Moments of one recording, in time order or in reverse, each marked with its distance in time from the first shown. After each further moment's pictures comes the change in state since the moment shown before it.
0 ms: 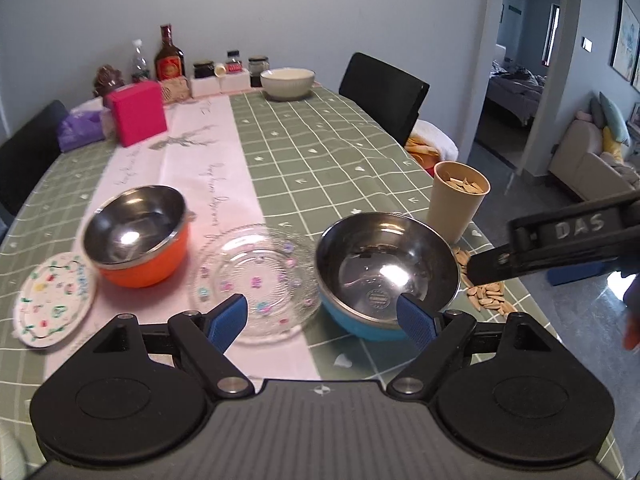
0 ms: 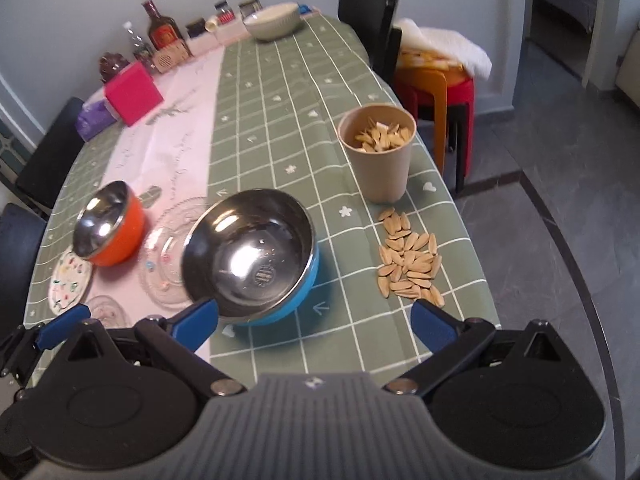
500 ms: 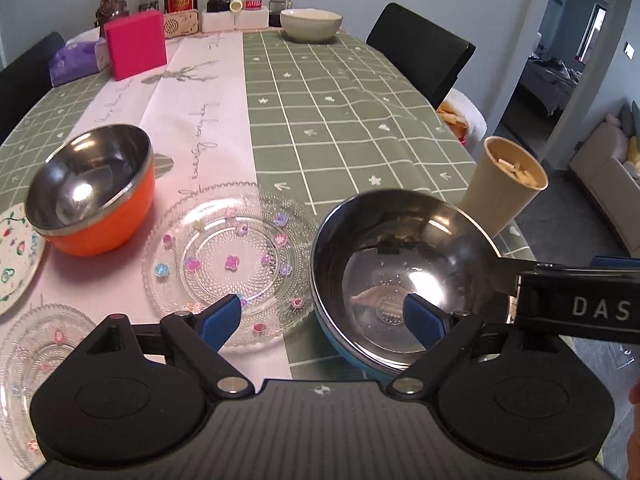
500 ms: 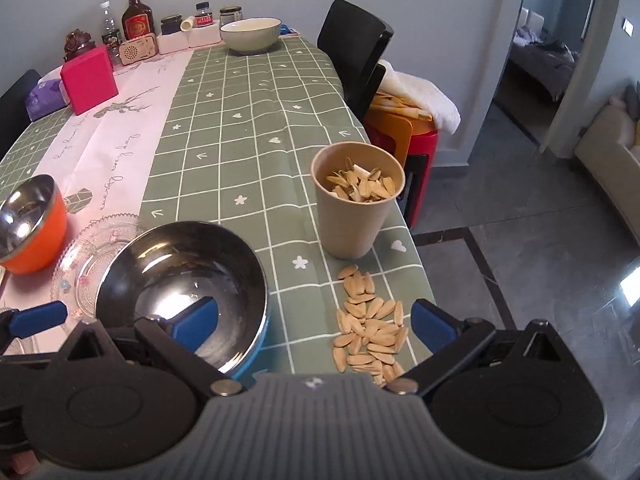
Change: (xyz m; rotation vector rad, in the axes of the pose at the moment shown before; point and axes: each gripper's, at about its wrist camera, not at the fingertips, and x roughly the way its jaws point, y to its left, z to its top) left arm 0.078 0.000 0.010 -0.112 0.147 0.034; right arm 0.041 0.014 0.012 -0.140 -0.127 -0.225
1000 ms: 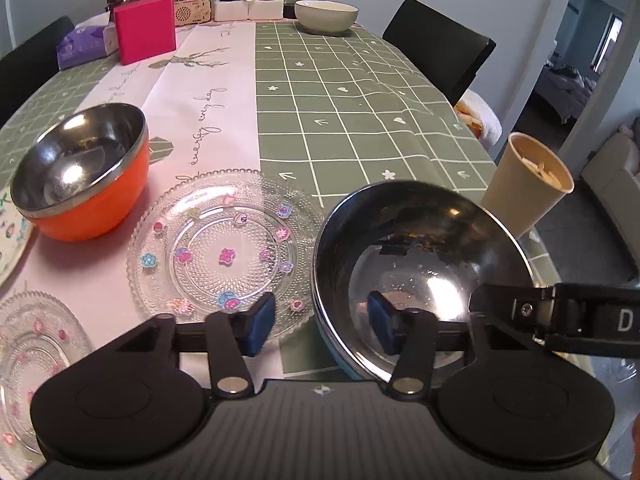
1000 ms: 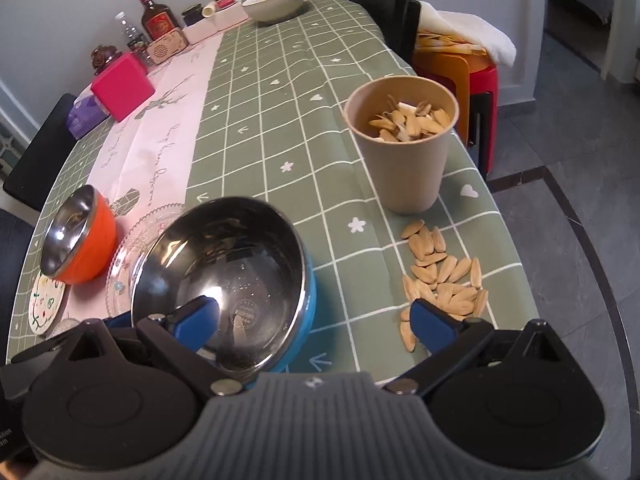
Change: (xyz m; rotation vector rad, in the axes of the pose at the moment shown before) left arm 0.018 -0.003 -0.003 -0.031 0.002 0.032; right arm 0.031 -0.019 -0.007 0.135 0.115 0.283
